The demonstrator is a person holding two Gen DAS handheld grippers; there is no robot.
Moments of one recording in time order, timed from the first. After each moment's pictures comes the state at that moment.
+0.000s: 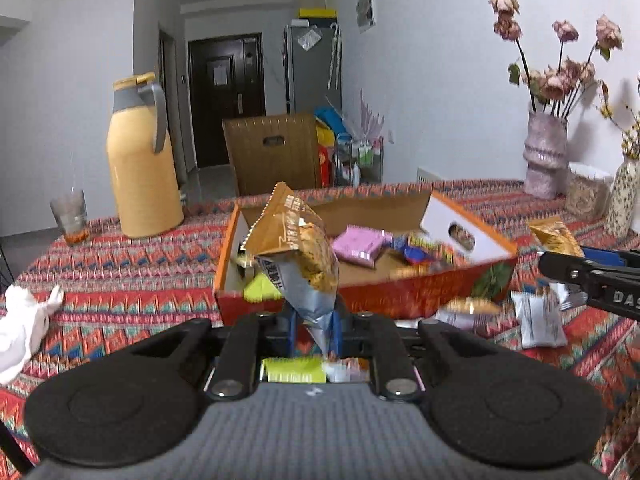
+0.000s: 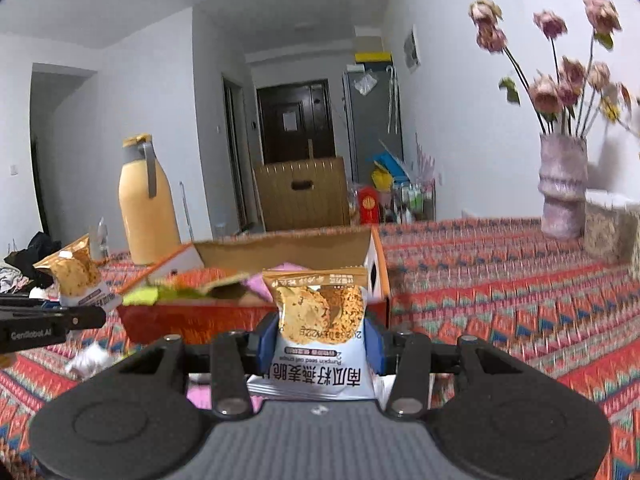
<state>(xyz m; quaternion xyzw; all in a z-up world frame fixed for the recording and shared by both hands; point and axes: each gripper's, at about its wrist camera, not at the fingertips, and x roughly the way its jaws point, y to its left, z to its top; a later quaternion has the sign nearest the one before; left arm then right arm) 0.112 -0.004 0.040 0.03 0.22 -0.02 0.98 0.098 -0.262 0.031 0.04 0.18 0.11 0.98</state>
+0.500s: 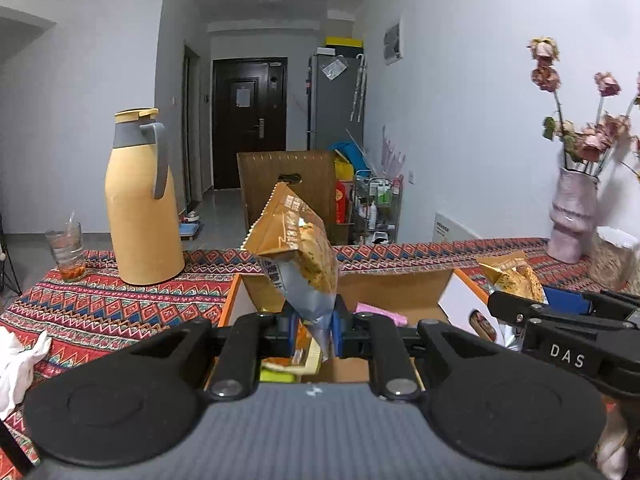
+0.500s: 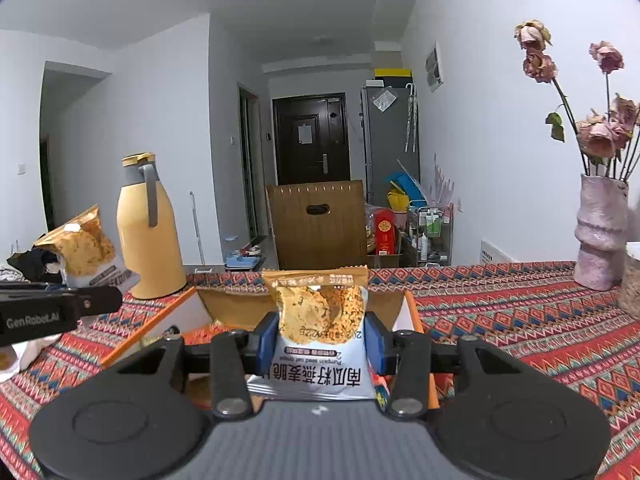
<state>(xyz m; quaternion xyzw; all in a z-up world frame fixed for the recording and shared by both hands) 0.192 -0.012 0.077 -0.01 0.18 0.01 0.98 0.189 -0.227 0.067 0.03 0.16 0.13 0.98</state>
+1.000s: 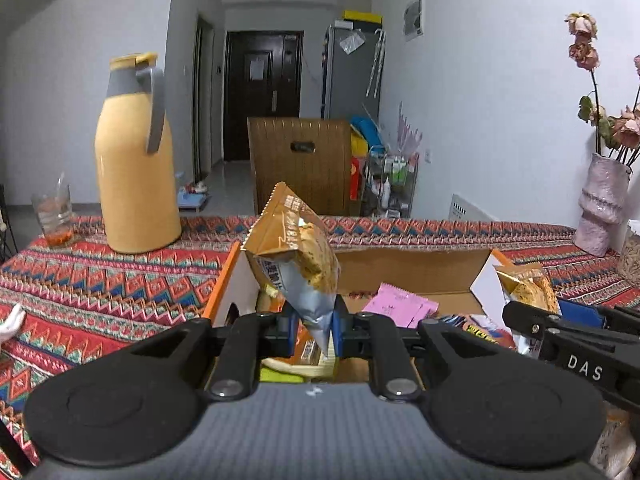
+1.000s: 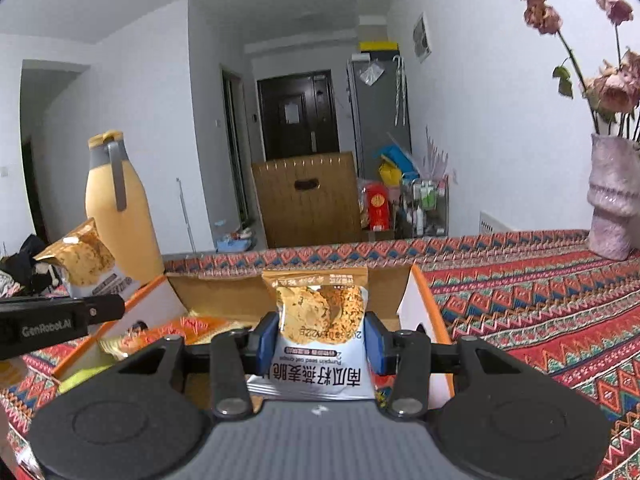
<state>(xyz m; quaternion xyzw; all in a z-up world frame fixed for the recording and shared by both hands) 0.243 0.004 0.034 -0.03 0.22 0.02 0.97 0.248 -0.220 0.027 0.04 0.20 0.12 0.97</state>
